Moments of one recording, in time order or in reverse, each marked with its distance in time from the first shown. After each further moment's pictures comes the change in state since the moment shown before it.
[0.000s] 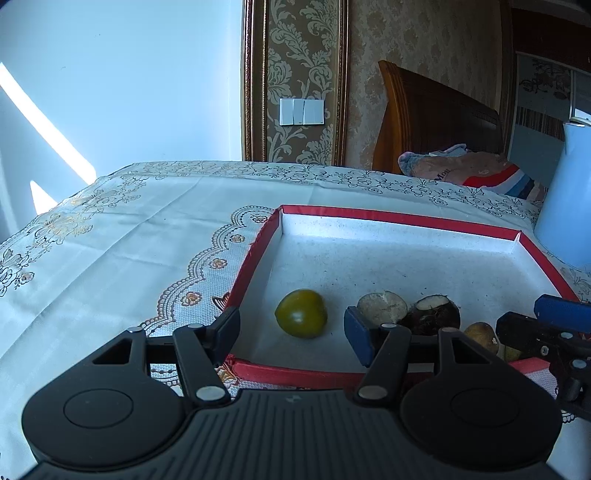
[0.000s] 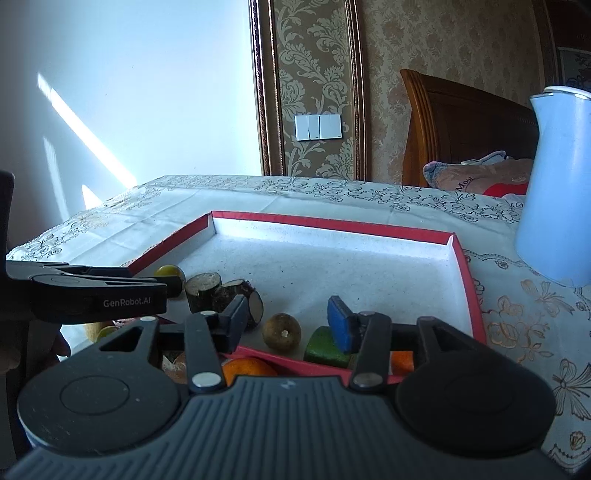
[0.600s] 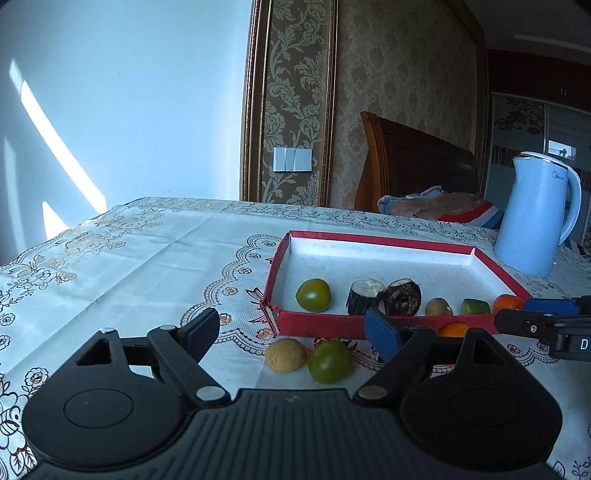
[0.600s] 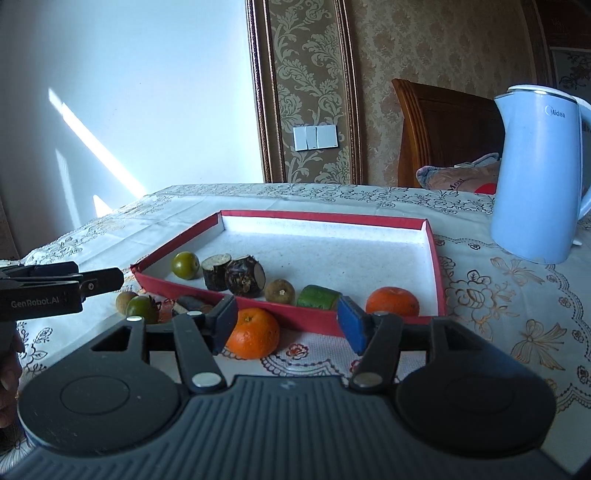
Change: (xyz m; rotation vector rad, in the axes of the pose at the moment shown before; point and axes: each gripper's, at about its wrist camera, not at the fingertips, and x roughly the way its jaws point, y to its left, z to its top) left arm -0.091 0.035 -0.046 0.013 -0.167 -0.067; right arm -0.057 -0.006 -0.029 0.002 -0.023 0.016
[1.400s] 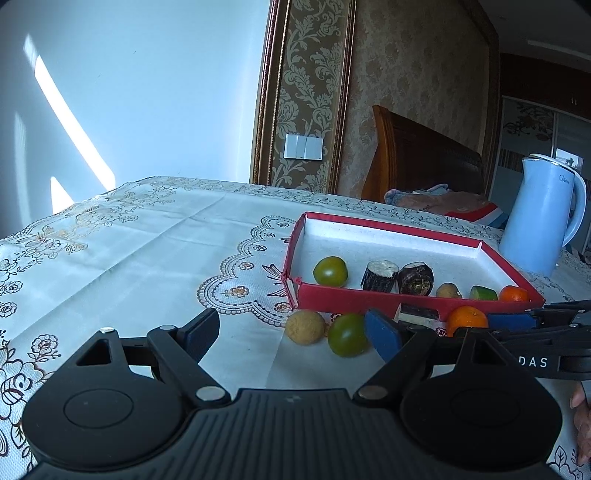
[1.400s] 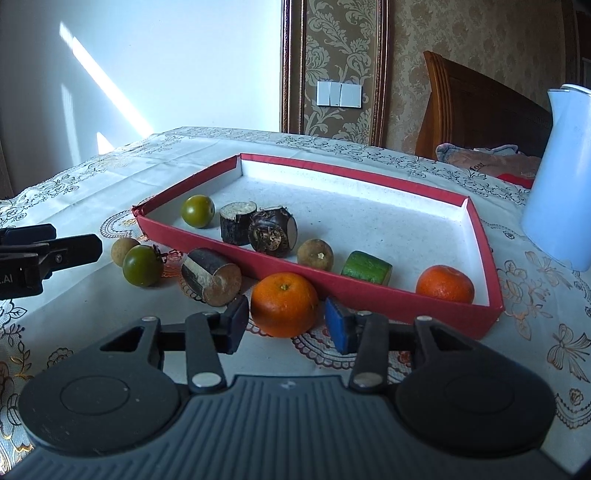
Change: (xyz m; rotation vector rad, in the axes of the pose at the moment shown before) left arm -0.004 0.016 -0.013 -0.065 0.042 0.002; right arm 0.045 0.035 -0.005 -0.107 0.158 -0.009
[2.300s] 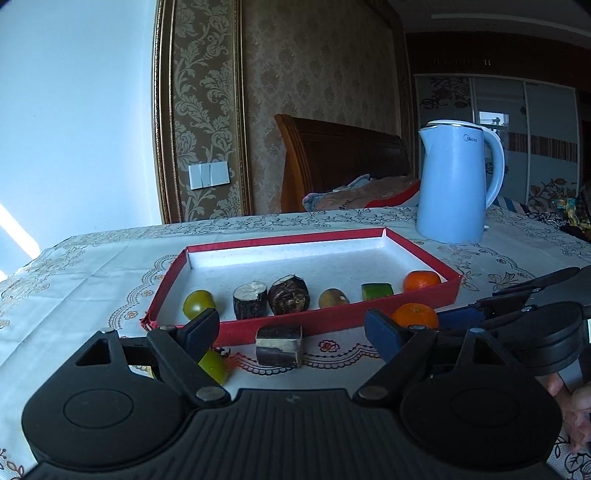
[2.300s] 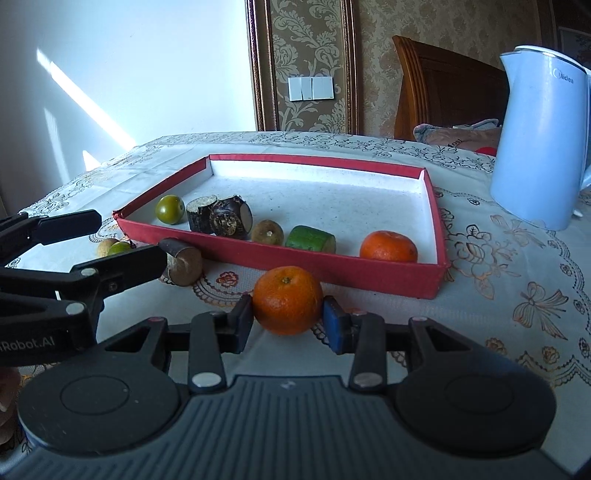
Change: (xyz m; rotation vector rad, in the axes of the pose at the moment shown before) left arm 0.004 -0.093 -0.001 0.259 -0.068 -0.187; right arm -0.029 -0.041 -0.017 0.108 0.000 -0.005
